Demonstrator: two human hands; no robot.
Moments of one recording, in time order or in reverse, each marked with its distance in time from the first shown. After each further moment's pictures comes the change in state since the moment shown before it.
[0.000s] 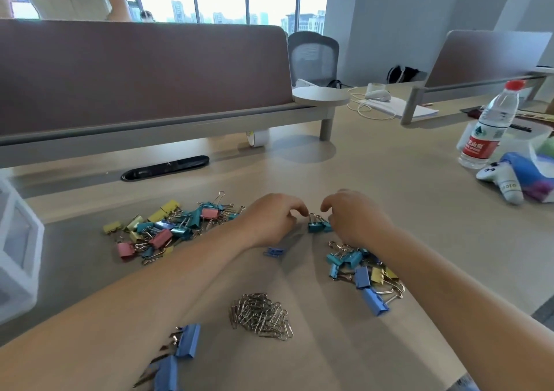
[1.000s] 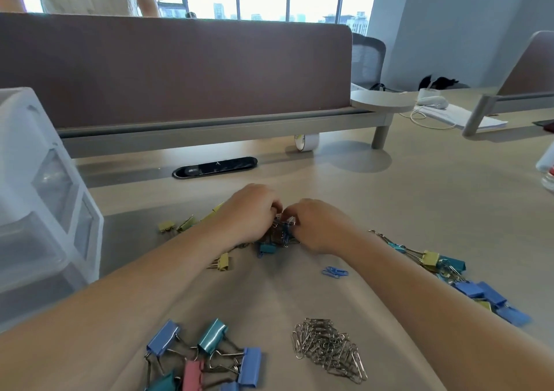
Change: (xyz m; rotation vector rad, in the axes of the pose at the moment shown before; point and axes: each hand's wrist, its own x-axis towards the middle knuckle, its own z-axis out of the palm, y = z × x) left_hand -0.034 -0.104 -0.053 0.153 0.157 -0.154; right_hand 0.059 -0.134 0.033 0.127 -0.166 -0.314
